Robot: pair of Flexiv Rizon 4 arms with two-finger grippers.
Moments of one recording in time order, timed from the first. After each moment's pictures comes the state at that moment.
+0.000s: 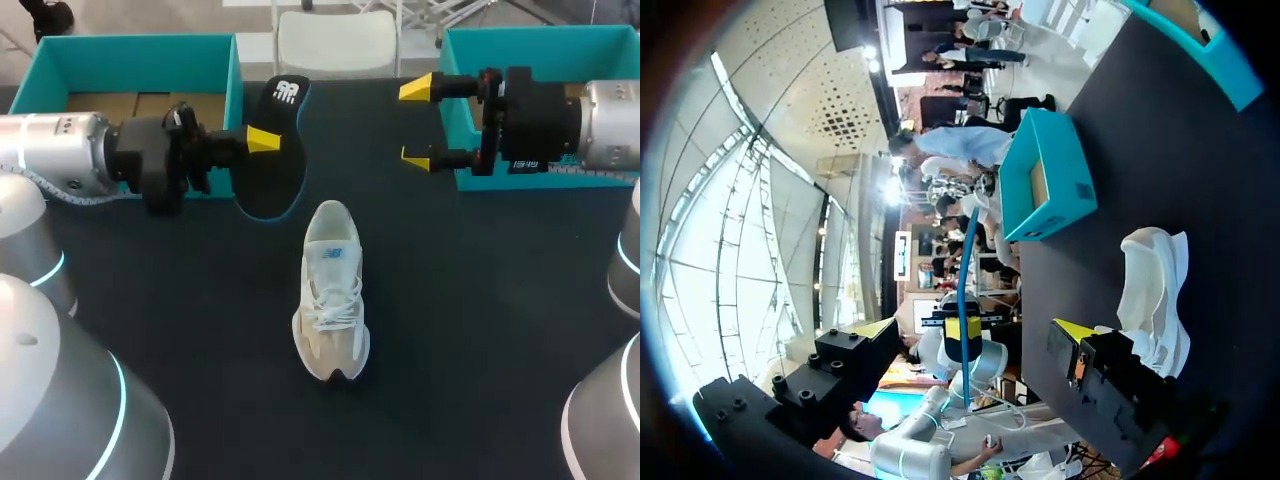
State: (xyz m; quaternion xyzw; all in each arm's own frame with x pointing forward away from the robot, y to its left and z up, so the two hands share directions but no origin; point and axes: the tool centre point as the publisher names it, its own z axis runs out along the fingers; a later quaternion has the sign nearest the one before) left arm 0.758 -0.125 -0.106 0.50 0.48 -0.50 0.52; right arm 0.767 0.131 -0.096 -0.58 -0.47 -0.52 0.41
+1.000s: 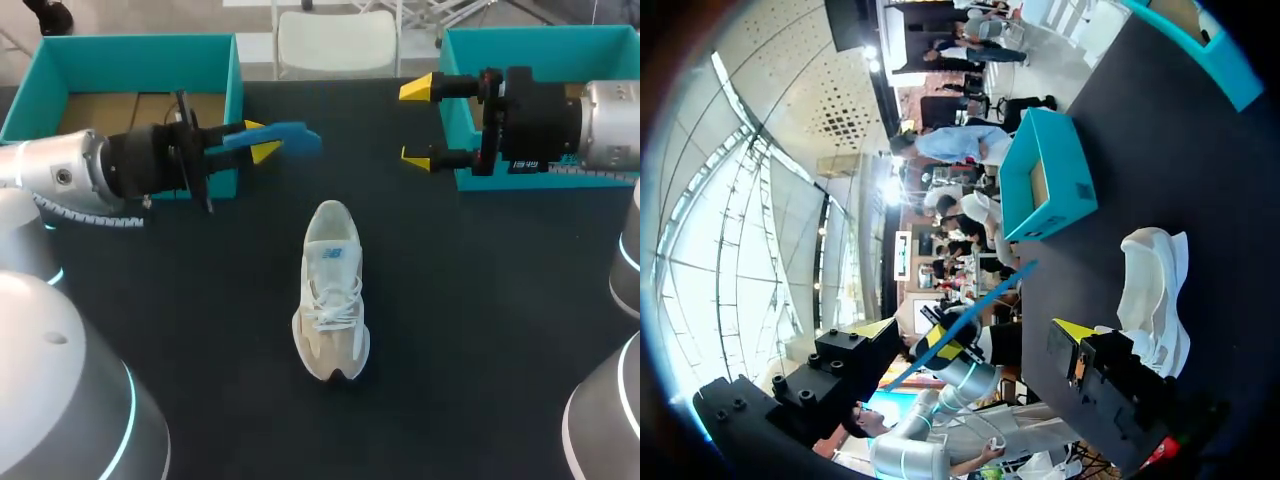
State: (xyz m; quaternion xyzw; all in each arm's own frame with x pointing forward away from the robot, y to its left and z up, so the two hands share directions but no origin) left arm 0.737 -0.130 -0.082 0.21 0.61 -0.70 0.31; right arm 0.767 0.131 -0.096 -0.58 -0.47 -0.52 0.41
